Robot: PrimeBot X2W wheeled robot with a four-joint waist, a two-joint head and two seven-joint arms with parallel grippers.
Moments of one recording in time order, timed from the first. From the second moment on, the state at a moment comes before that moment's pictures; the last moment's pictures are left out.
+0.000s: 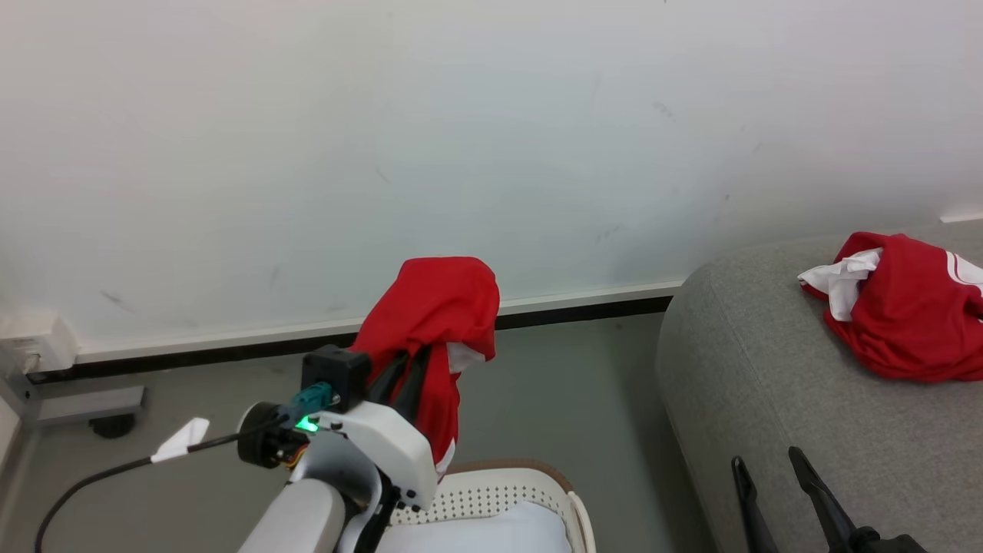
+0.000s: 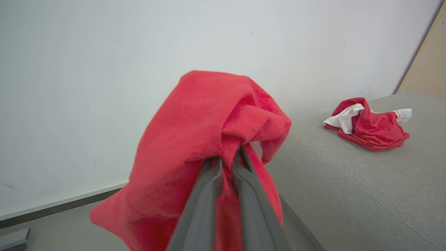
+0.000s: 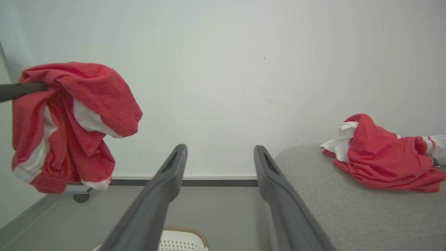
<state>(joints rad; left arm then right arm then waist) -0.39 0.13 -0.40 0.32 -0.31 0.02 0.03 0.04 -0.05 0.13 0.15 0.22 0.13 -0.26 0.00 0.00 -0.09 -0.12</state>
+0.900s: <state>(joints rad) -0.33 0.11 -0.52 0.07 -0.32 0.03 0.14 -0.23 -0.05 0.61 0.31 0.28 0.13 -0.26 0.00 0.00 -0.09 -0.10</state>
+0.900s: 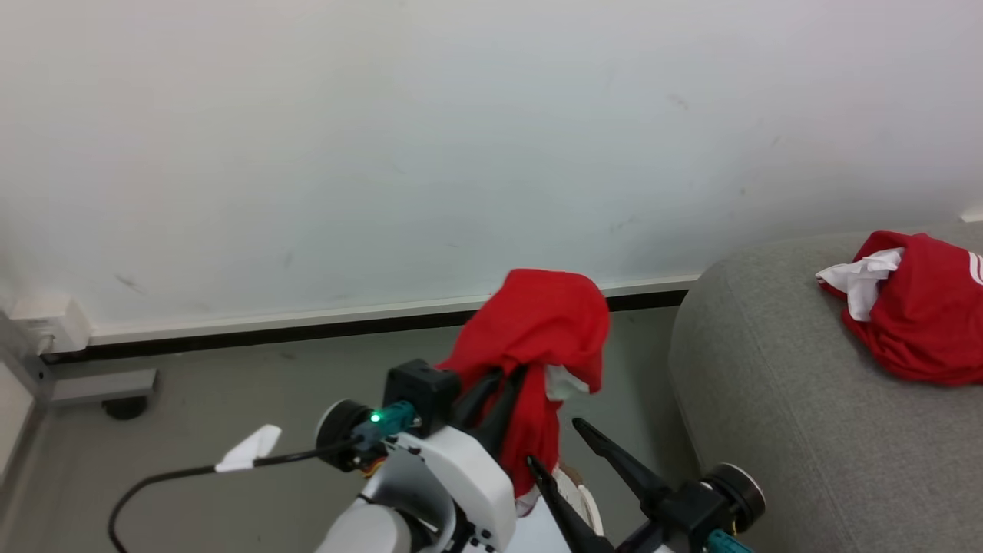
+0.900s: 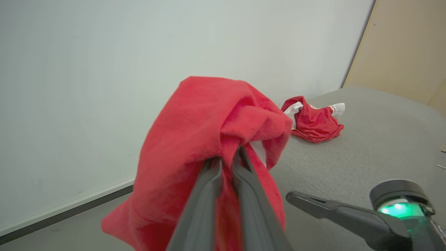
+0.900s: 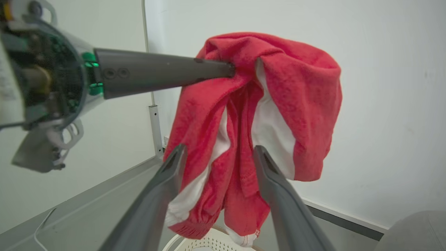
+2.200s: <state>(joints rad) -0.29 0.14 -0.63 0.08 -0.33 0.06 0.11 -0.41 -0.05 0.56 0.52 0.40 0.13 -0.26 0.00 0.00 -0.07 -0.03</state>
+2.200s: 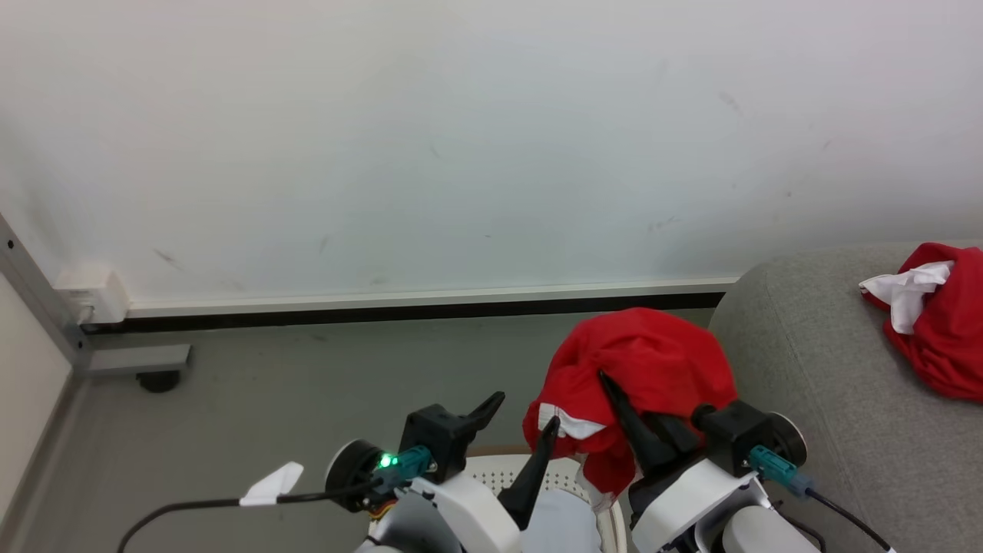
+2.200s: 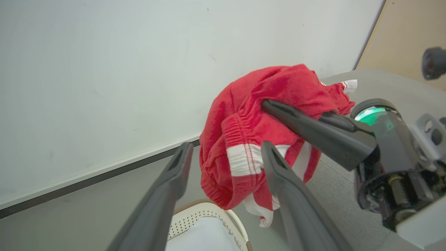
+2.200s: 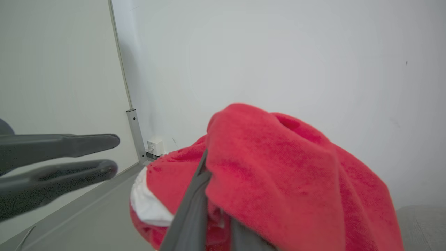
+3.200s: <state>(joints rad) -0.28 0.12 -0.67 0.08 -0.34 0.06 0.06 -0.28 -0.06 0.31 0.33 0.22 0.13 -0.26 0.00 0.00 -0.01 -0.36</state>
